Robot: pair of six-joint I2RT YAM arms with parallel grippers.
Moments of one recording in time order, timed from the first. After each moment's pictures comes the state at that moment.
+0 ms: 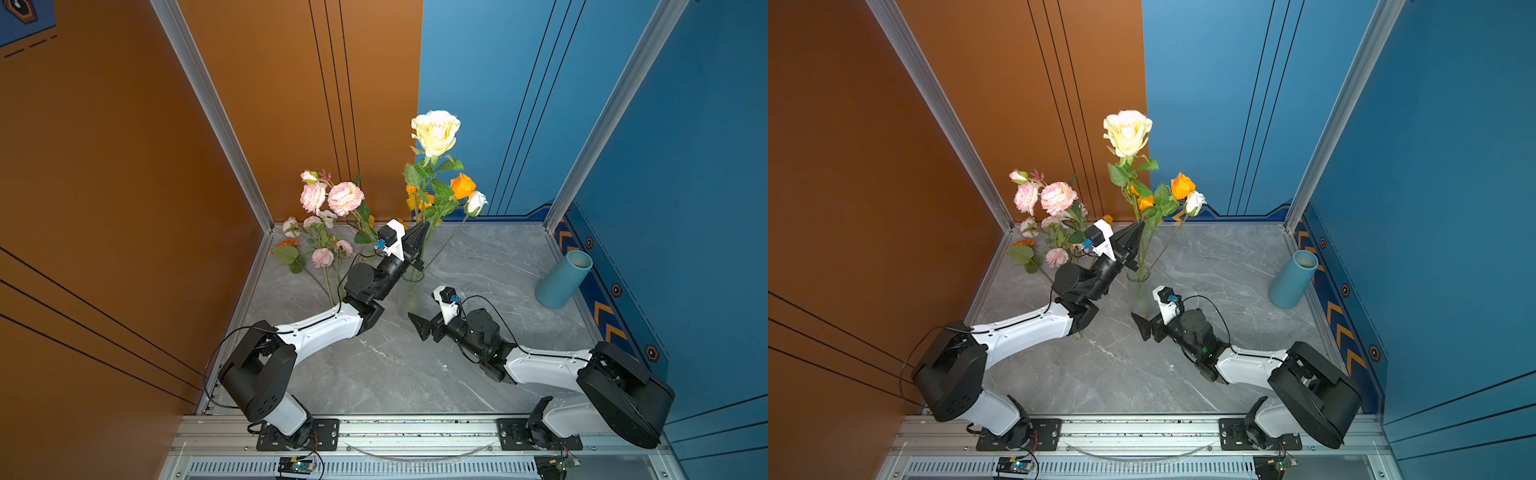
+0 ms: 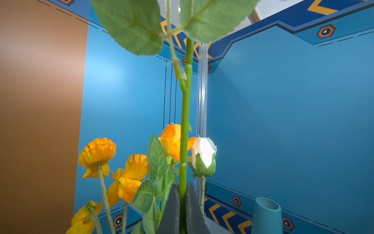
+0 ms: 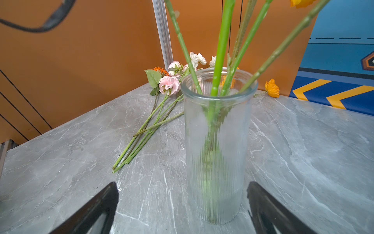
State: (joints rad) left arm -0.71 1.57 0.96 1.13 0.05 -0.10; right arm 0.78 1.39 0.42 0.83 -0.01 0.13
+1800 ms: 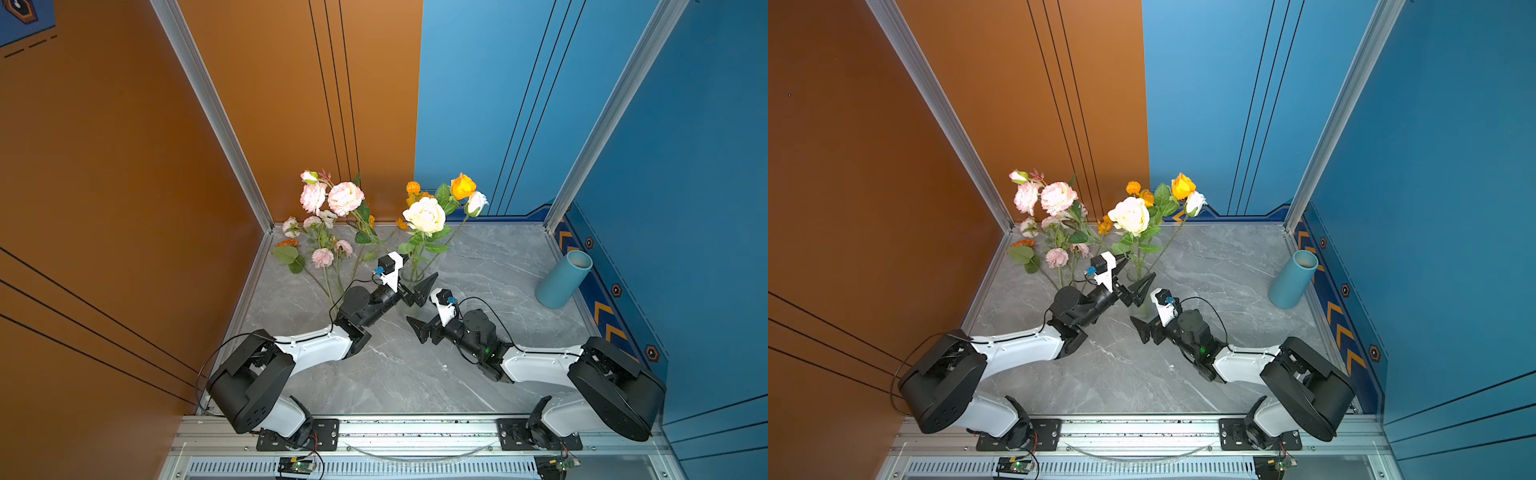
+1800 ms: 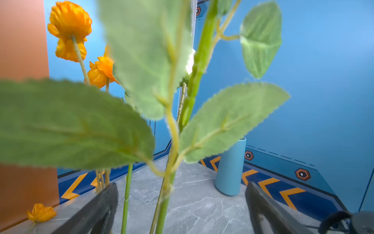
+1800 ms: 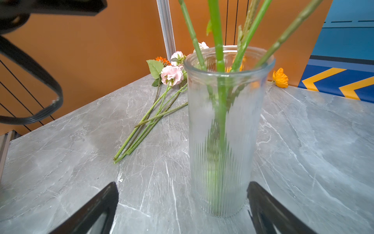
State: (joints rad) left arm -0.71 1.46 0.65 1.09 0.16 -0.15; right arm 0.78 1.44 0.42 0.83 -0.04 0.14
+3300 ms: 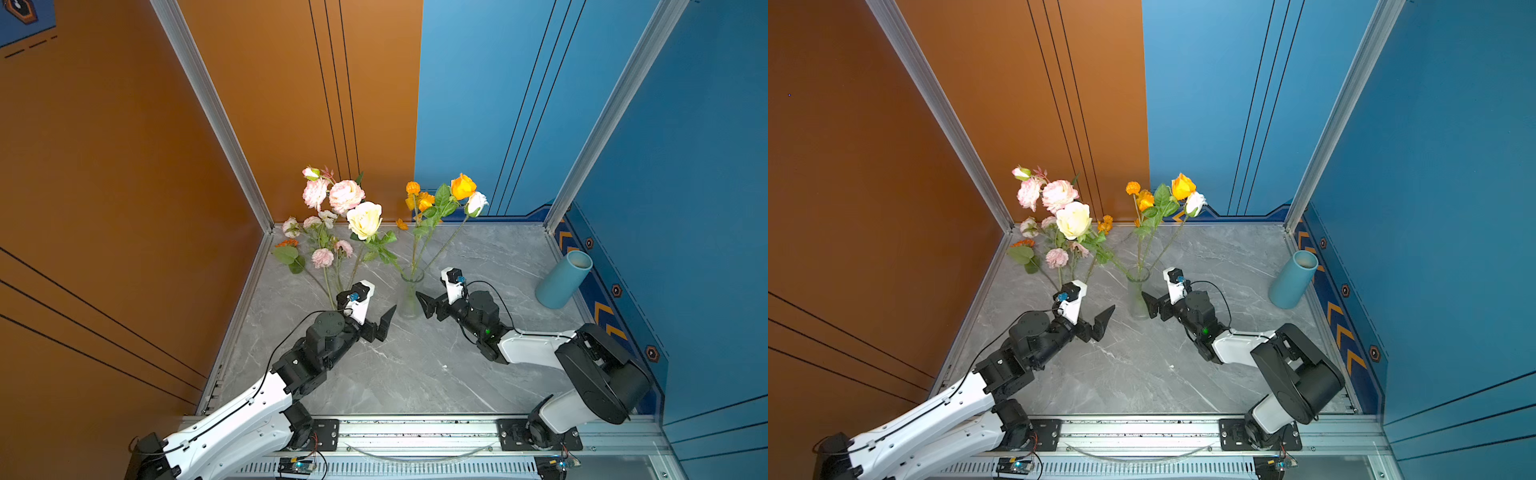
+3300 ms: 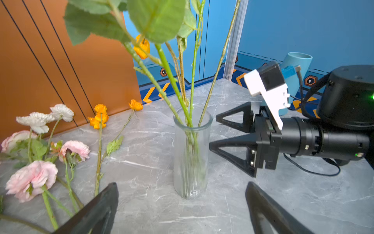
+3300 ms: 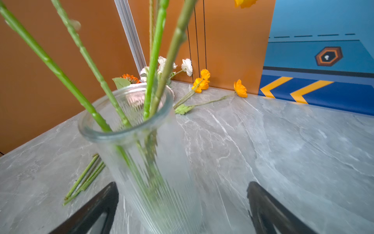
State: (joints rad) left arm -0.76 0.76 0.52 0.02 -0.20 -0.07; right arm 0.62 1.55 0.55 0.86 -0.07 0.14
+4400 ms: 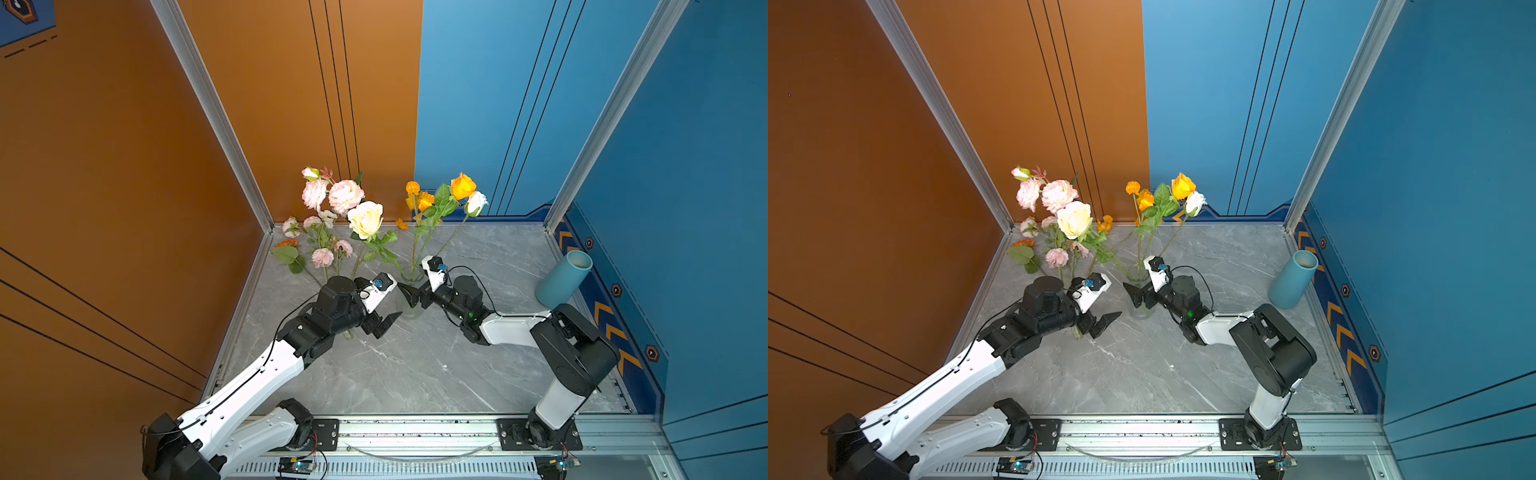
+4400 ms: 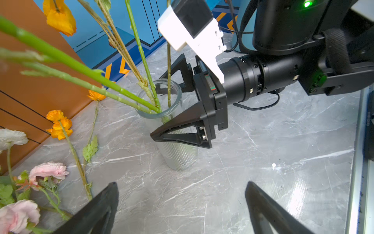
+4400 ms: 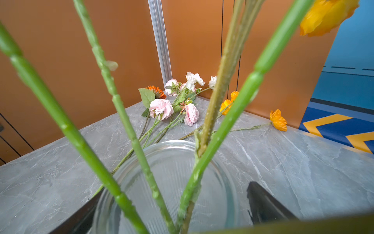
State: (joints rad) left arm -0.59 1.01 0.80 -0.26 0.22 0.26; right arm 0.63 1.74 0.75 0.90 -0.21 0.09
